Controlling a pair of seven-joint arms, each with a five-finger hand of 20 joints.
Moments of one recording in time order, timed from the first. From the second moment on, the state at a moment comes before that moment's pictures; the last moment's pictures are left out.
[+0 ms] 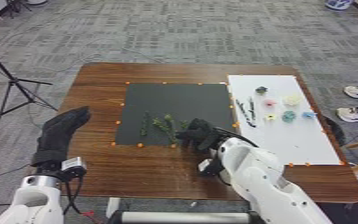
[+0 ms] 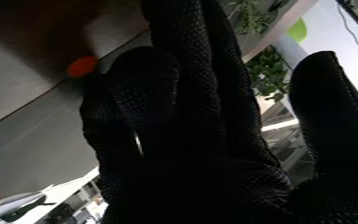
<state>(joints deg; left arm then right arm) 124.3 -54.6 -93.9 -116.5 52.8 17.5 15.6 -87.9 -64.7 59.2 -109.8 -112.8 -15.7 24.6</state>
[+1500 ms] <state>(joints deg) 124.8 -54.7 -94.2 -116.7 52.8 17.5 15.7 -82.3 -57.2 70.0 -112.3 -131.2 -12.1 21.0</state>
